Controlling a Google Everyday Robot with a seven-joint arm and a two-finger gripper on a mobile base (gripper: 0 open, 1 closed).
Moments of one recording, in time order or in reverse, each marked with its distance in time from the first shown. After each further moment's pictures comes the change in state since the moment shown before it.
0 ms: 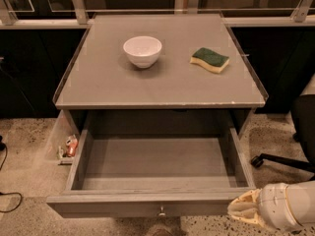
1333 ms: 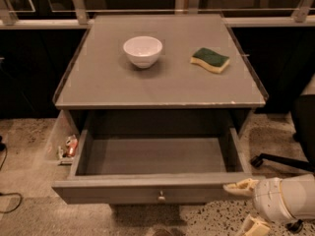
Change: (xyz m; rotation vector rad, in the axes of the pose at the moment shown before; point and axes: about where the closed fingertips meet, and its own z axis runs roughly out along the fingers) arm -0.006 -0.011 0.009 -0.013 -0.030 -0.028
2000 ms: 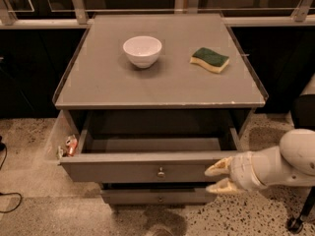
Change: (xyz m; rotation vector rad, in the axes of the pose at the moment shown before) arm -0.024 -0.067 0.036 0.025 0.007 -0.125
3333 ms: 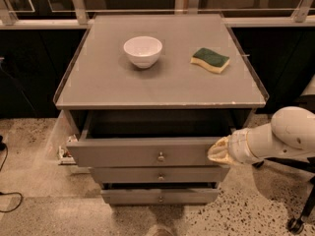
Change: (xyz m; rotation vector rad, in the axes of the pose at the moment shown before) arm 0.012 -0.085 0.002 0.095 0.083 -0.028
